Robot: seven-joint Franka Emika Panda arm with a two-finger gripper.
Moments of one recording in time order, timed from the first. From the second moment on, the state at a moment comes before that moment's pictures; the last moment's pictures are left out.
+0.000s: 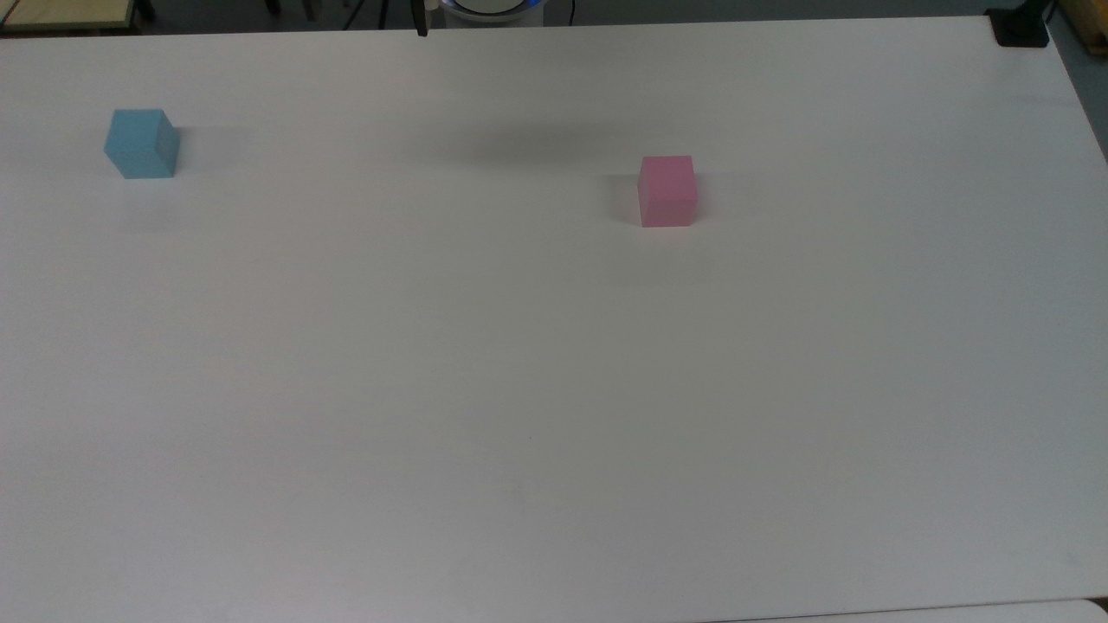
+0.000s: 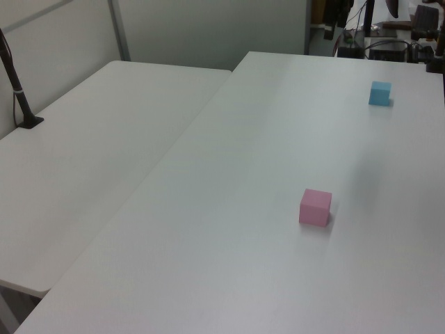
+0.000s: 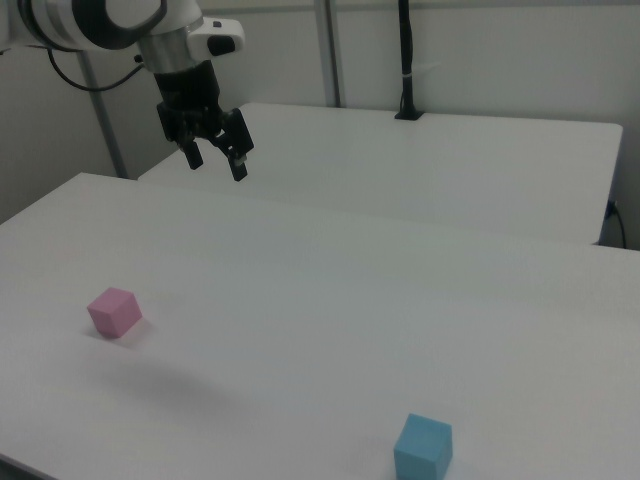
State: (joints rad) arm 0.02 -0.04 -0.09 -1.61 -0.04 1.67 0.05
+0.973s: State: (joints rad) arm 0.02 -0.04 -0.09 -1.60 -0.04 1.64 0.07
